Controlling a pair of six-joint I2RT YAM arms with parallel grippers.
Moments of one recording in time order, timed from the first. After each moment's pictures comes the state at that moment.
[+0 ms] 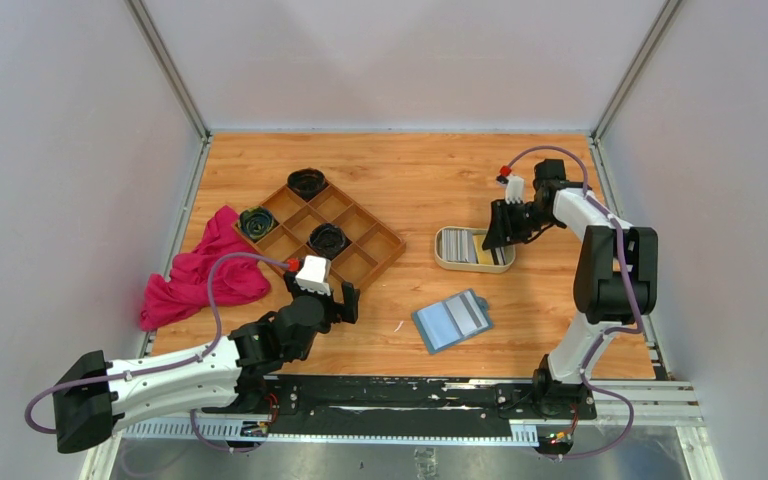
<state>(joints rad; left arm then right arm) -1.08 0.75 0.25 0.12 -0.73 -0.43 -0.02 1.77 1.22 -0.71 -0.65 -0.29</state>
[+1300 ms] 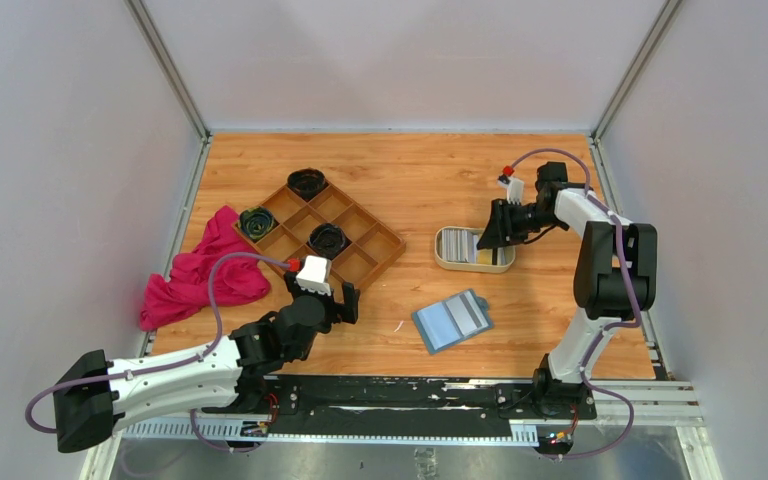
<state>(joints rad) -1.08 0.75 0.25 0.12 -0.73 -0.43 -0.05 1.80 1.22 -0.72 -0.82 -0.28</state>
